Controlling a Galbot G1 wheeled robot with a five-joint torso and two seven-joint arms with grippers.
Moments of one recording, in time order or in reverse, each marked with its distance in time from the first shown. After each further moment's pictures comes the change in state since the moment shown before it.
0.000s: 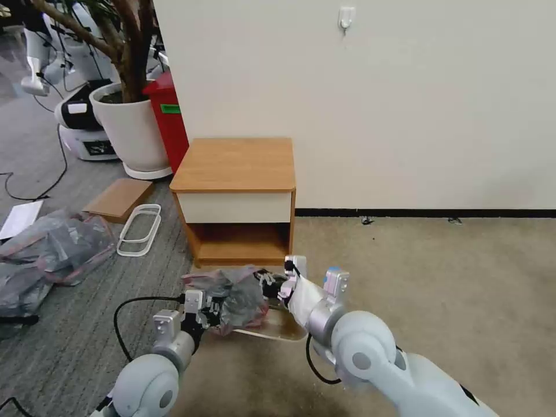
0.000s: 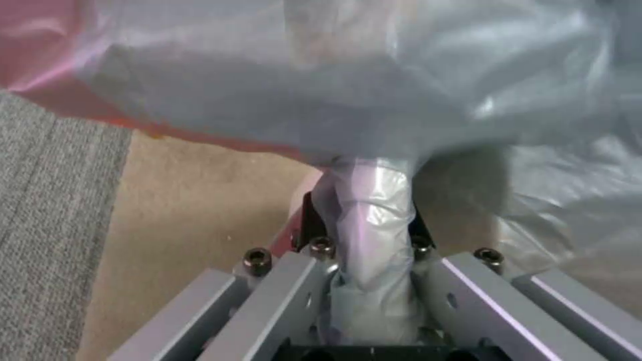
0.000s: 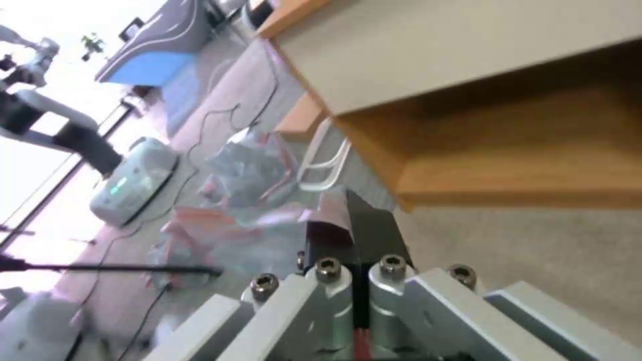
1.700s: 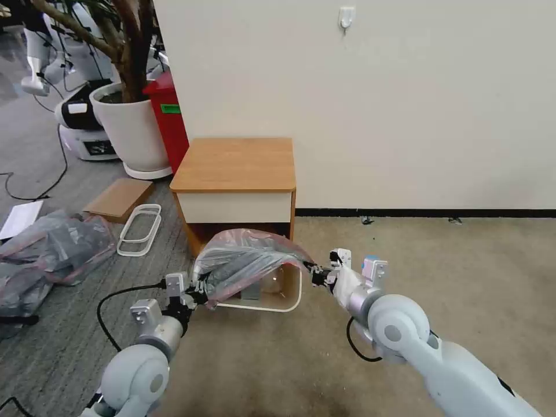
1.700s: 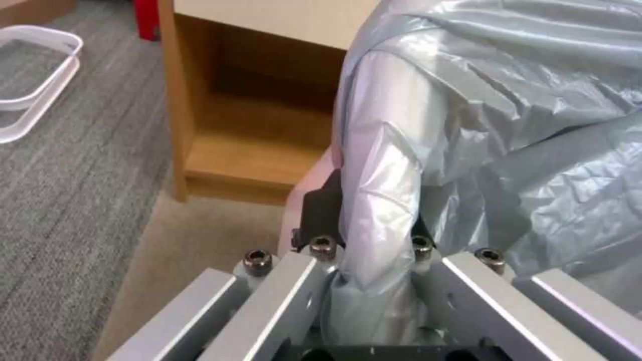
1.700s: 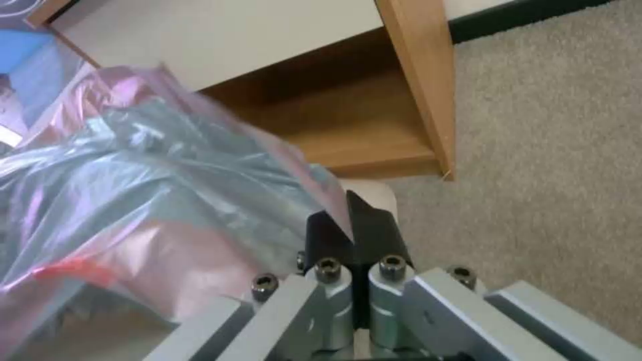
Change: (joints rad) left arm -0.006 -0.119 -0.152 0.006 -0.022 -0.078 0.068; right arm -0.139 -0.125 0.208 -0.023 0.027 -0.089 0.046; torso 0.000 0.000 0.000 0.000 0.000
